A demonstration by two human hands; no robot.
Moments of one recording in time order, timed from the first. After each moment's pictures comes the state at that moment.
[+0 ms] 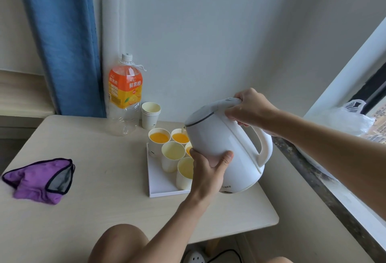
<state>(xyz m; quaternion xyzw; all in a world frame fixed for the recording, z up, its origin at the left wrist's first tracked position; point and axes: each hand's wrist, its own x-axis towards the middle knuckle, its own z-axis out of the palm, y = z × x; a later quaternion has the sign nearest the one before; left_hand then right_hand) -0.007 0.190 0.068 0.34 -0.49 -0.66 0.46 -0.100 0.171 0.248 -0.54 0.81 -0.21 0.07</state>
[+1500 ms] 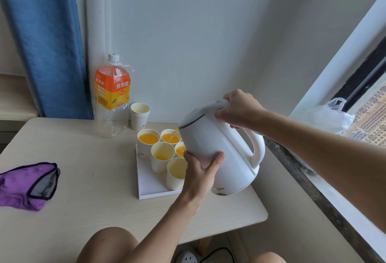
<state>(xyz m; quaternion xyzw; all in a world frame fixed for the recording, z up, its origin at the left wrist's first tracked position) -0.011 0.196 0.067 0.31 -0.47 -0.70 0.45 -0.099 0.178 0.251 -0.55 0.82 -0.14 0.01</state>
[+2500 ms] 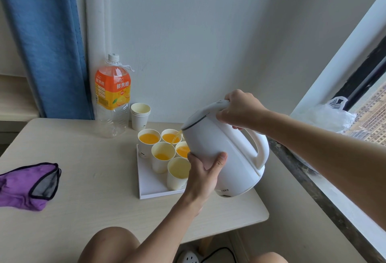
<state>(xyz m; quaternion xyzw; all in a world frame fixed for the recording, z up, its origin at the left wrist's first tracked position) -0.017 0.197 0.062 0.31 -0.47 -0.71 0.43 -0.100 0.181 0.252 -0.55 0.83 -0.11 0.00</state>
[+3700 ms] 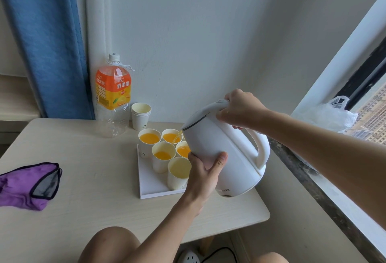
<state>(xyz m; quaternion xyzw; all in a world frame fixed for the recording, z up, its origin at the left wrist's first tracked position) -0.017 0.198 0.062 0.29 -0.47 -0.72 0.43 -0.099 0.181 0.252 -0.55 0.83 -0.11 0.00</state>
